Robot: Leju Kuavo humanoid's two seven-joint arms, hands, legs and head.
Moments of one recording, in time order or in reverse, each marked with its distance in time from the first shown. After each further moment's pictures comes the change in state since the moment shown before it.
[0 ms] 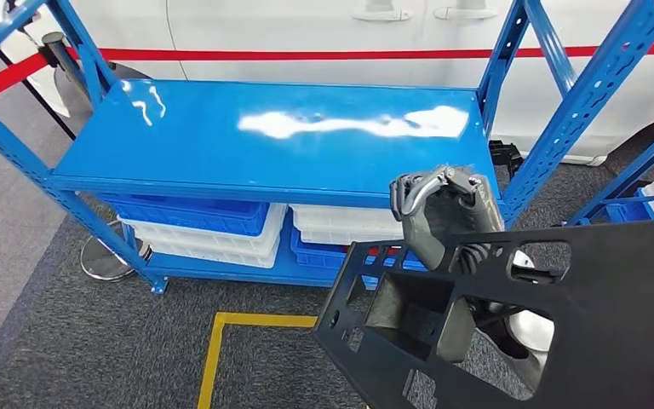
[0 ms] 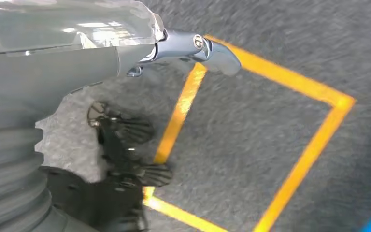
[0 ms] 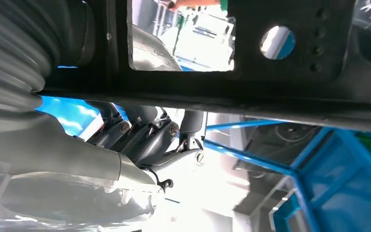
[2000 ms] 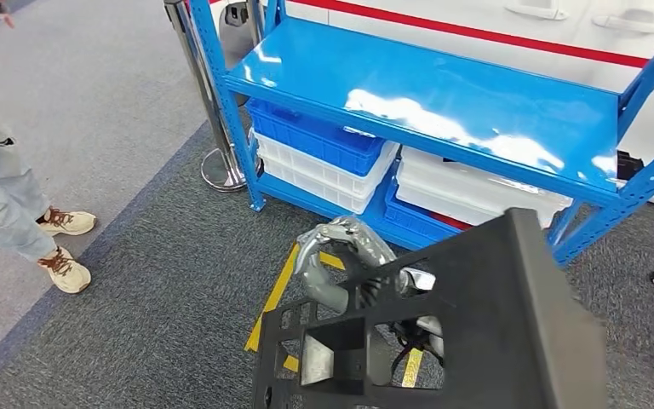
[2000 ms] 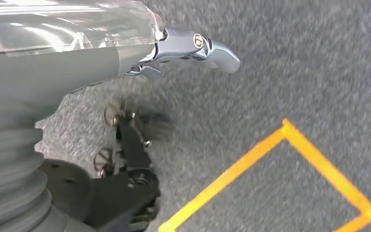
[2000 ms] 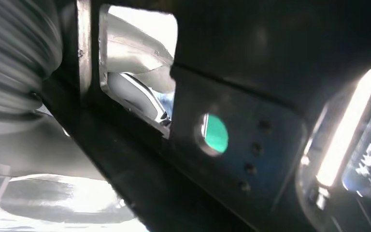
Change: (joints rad) left arm -0.015 -0.016 -0.024 0.003 0.008 -0.021 -0.023; right arm 0.015 0.166 0.147 0.199 0.191 0.121 0.045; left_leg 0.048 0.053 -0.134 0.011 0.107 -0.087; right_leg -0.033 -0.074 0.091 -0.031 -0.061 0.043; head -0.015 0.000
